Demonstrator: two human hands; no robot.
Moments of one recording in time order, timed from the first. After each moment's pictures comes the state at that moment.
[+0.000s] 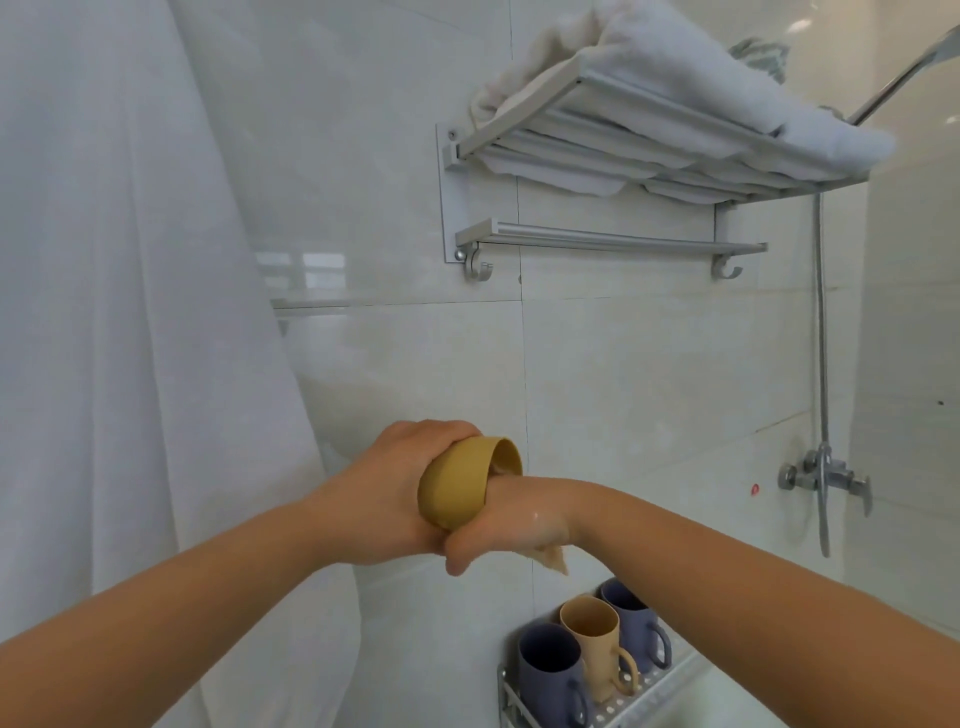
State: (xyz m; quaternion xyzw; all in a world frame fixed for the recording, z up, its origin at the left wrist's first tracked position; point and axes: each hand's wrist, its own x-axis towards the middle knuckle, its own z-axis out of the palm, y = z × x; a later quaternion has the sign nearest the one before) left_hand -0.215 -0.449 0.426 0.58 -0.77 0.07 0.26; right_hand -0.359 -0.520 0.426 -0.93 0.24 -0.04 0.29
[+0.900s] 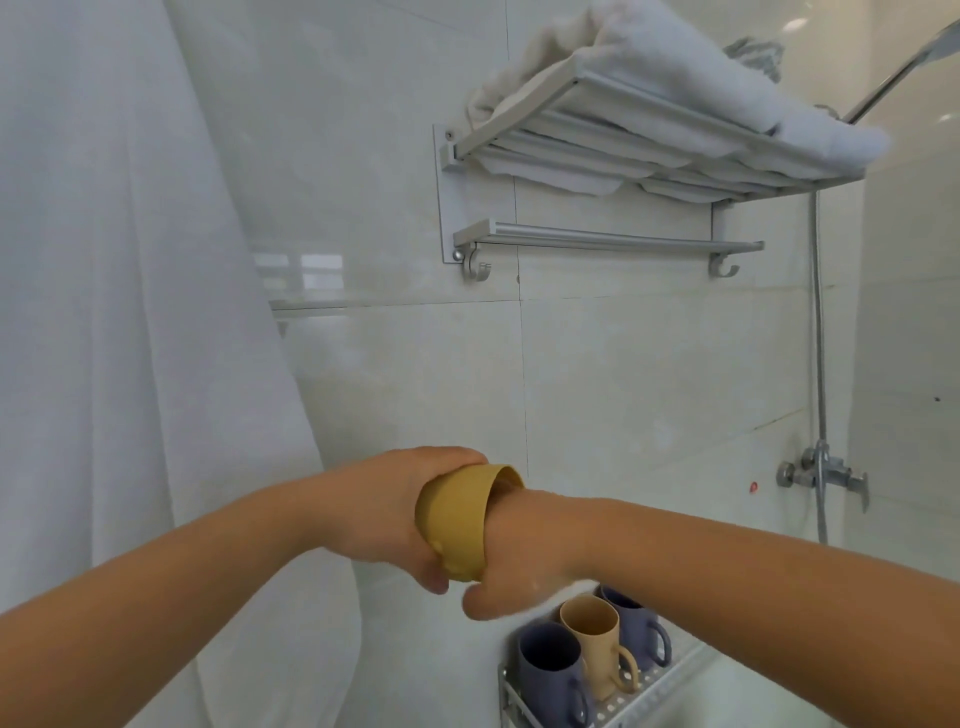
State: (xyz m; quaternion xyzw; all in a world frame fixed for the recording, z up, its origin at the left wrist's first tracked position) left_hand -0.212 -0.448 0.436 0.63 -0.77 -0.02 0.13; right_hand -0.370 -0.498 0.425 -0.97 0.24 0.04 0.09
